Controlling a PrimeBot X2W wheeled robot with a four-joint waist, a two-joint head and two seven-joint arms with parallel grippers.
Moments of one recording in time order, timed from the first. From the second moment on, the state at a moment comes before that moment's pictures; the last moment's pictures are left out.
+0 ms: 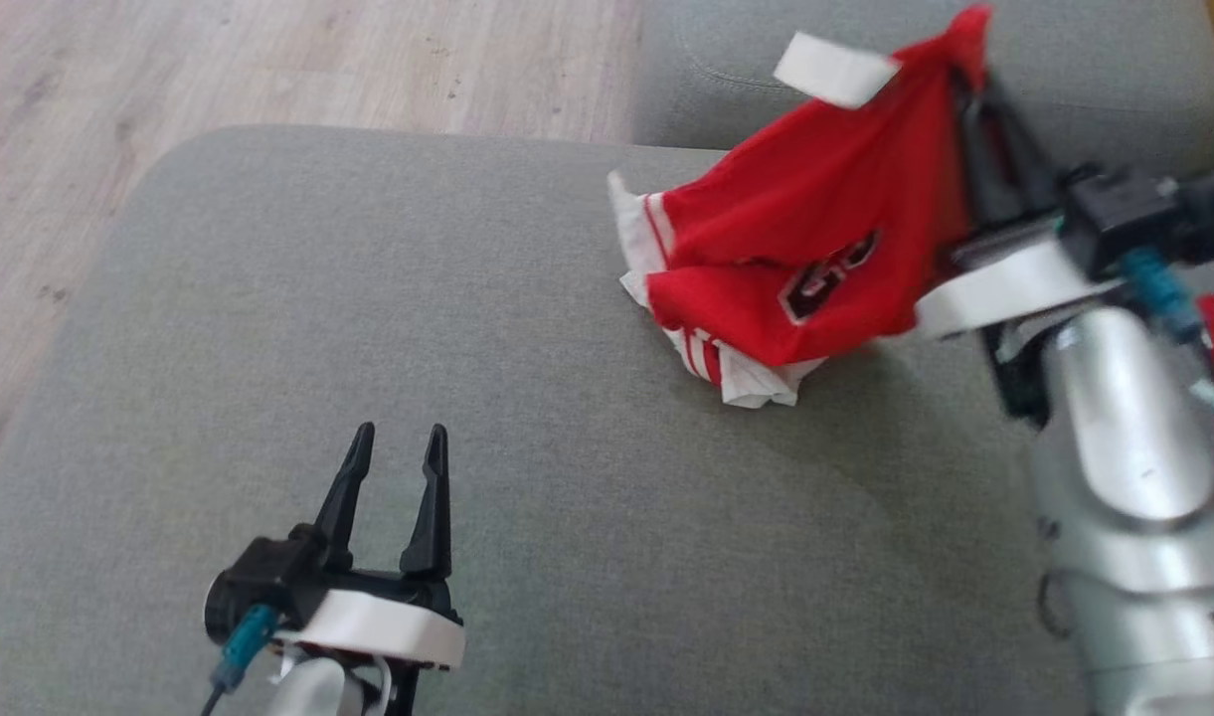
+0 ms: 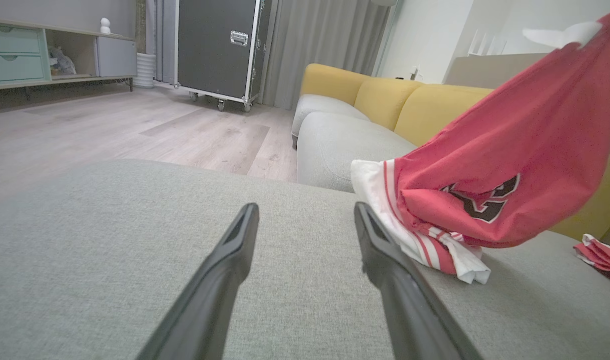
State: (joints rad) left arm -0.11 0.05 -0.24 0.33 -0.31 -0.10 -0.25; right arm -0.58 -0.08 0.09 0.41 -0.10 0.13 -0.25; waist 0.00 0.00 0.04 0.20
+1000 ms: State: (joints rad) left arm -0.01 0.05 -0.24 0.30 -0.30 -0.10 -0.25; right arm -0.92 -0.08 -0.06 0.37 -0.22 0.13 0.01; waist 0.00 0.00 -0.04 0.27
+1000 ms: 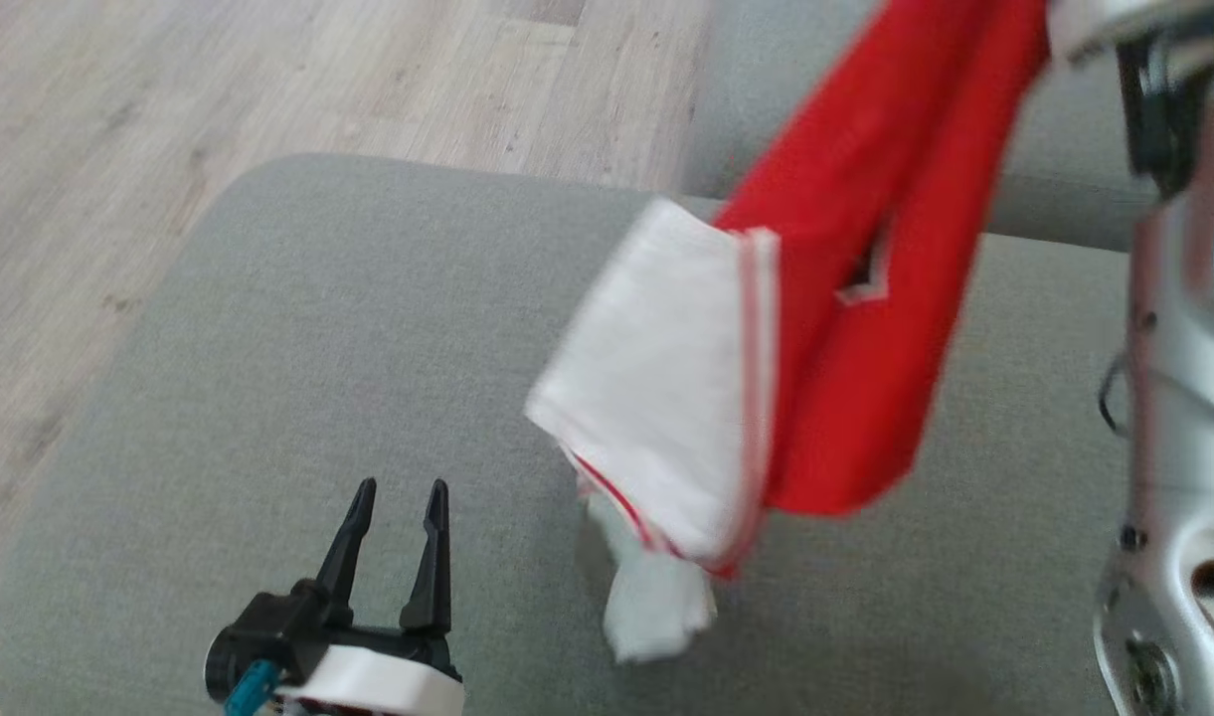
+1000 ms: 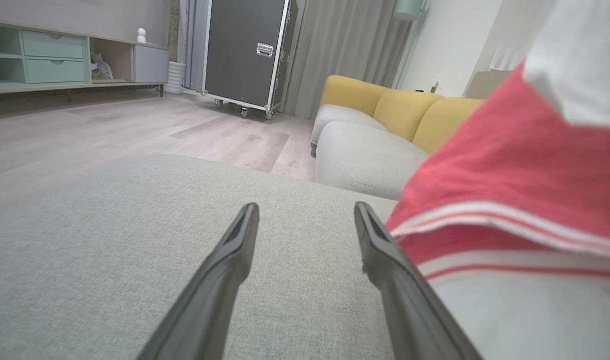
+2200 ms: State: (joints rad) left arm -0.08 0.05 -0.25 0.26 -0.31 -0.10 -0.25; right arm -0.64 -0.07 -0.23 0.68 -0.16 0.13 -0.25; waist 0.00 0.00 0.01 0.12
